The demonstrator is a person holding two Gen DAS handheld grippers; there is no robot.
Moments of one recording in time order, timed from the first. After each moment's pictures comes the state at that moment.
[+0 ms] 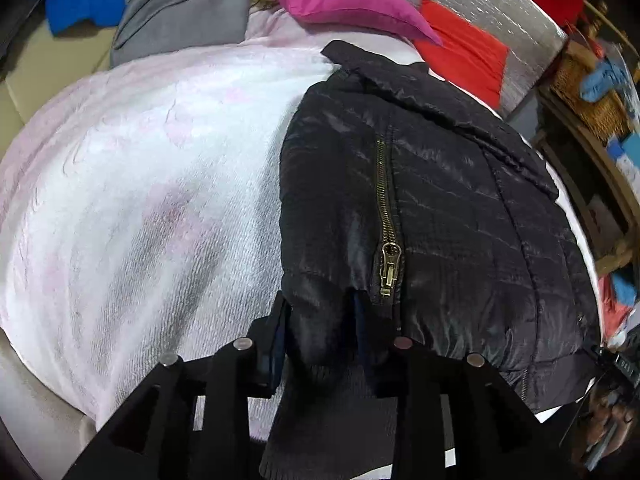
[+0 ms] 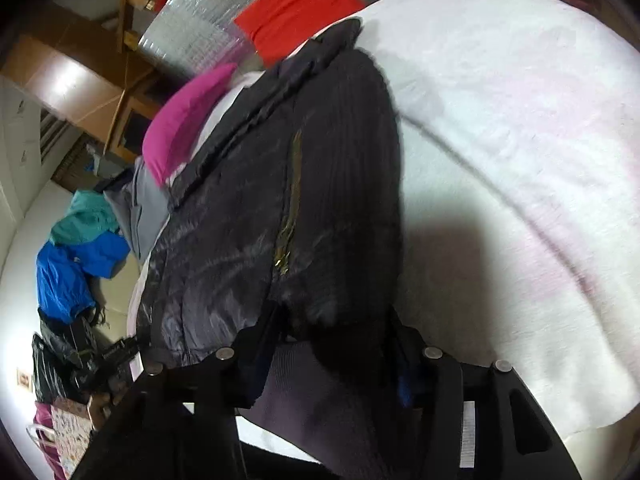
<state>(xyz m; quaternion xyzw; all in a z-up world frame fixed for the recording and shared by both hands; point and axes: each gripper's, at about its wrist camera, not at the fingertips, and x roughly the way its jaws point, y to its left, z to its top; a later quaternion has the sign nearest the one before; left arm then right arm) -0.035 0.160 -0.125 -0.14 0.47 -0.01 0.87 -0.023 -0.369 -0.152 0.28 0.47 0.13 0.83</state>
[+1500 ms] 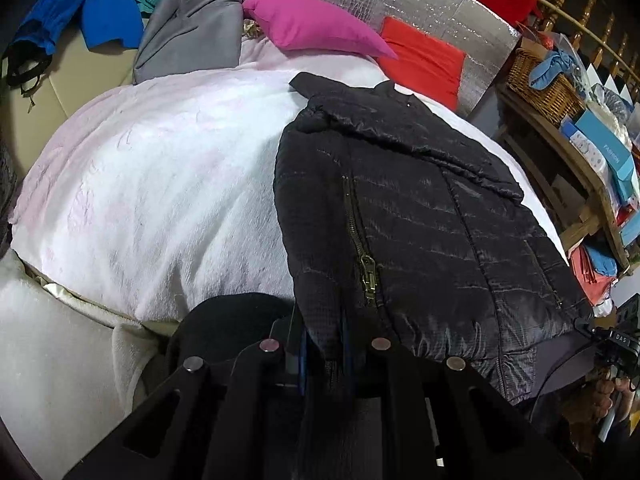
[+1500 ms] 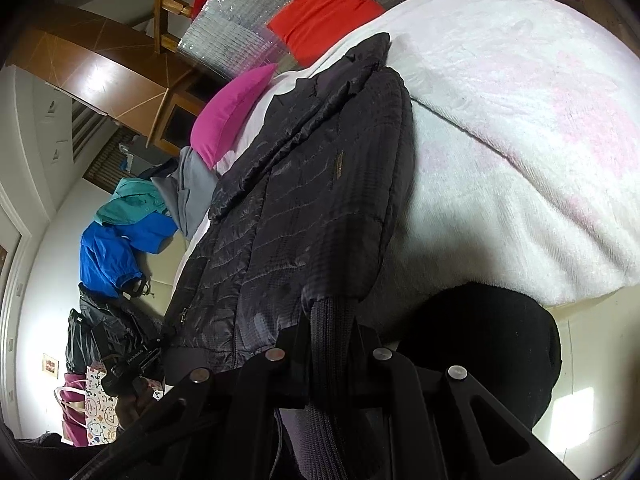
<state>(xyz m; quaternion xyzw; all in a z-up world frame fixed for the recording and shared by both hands) -0.121 0.165 -0.086 -0.14 0.44 -0.05 0.88 -0.132 -0.414 -0.113 0.31 0.45 0.19 0.82</state>
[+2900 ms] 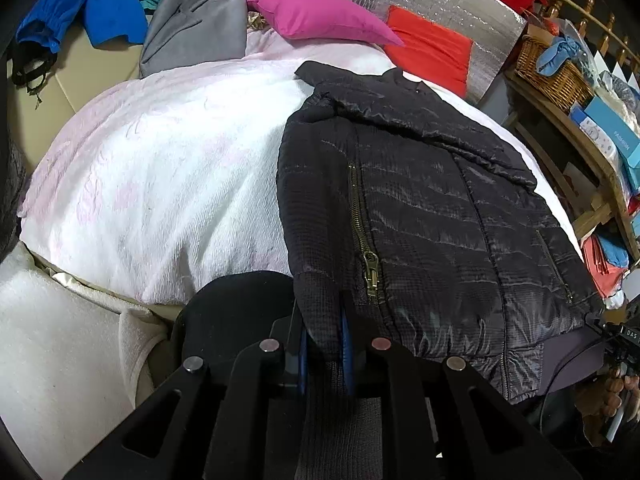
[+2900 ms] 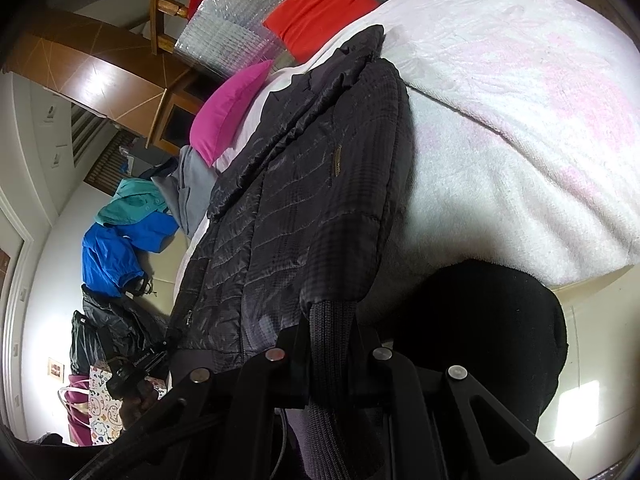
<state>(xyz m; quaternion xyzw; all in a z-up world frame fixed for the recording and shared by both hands) -0.120 0.160 -0.094 -0.12 0.46 -0.03 0.88 -0.125 -0.420 -0.122 0.32 0.46 0.20 0.81</state>
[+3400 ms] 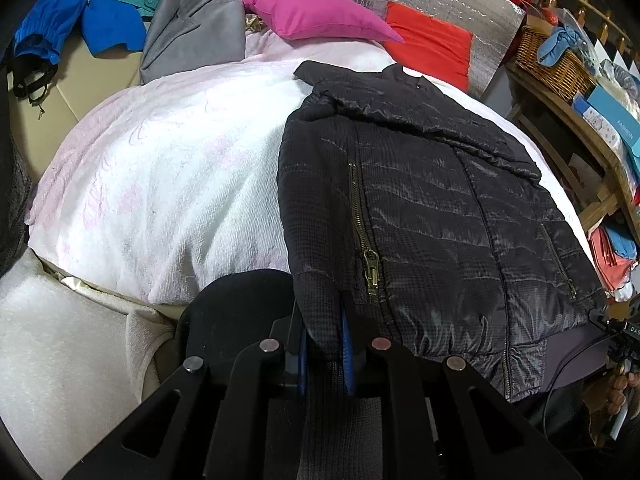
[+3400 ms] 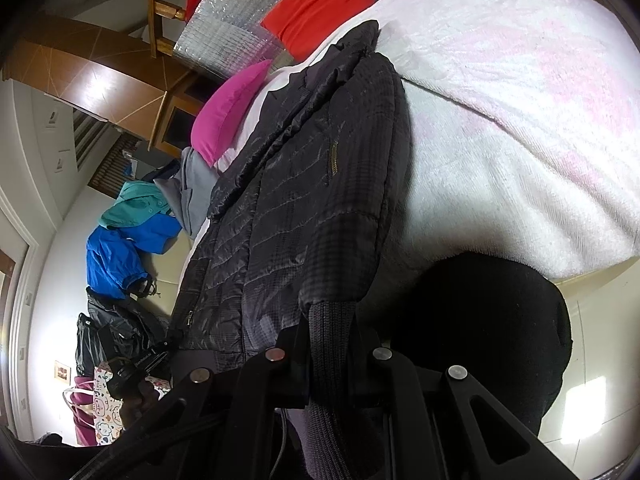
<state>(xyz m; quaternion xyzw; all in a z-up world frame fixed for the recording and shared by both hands) -0.118 0.154 -0.092 -0.10 0.46 -0.02 0.88 -0.126 -0.424 -0.130 0.33 0.45 0.21 0.80</state>
